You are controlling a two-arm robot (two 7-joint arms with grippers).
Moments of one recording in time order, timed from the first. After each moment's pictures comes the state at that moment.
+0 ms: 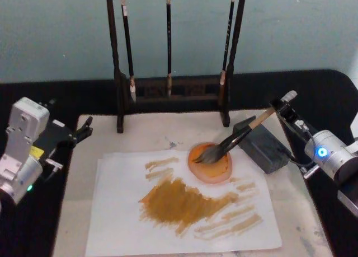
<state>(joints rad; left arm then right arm) -0.20 0.60 0.45 -1.41 -0.25 -0.12 0.03 0.26 0.33 -0.22 -1.29 1.24 0.22 0.13</state>
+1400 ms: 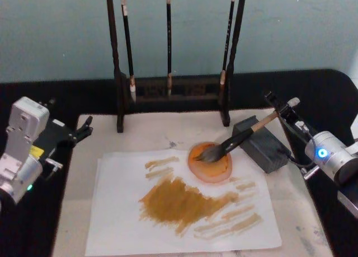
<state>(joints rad) -0.20 0.60 0.45 -1.41 -0.25 -0.12 0.03 0.26 0.34 -0.24 -1.29 1.26 0.21 0.13</state>
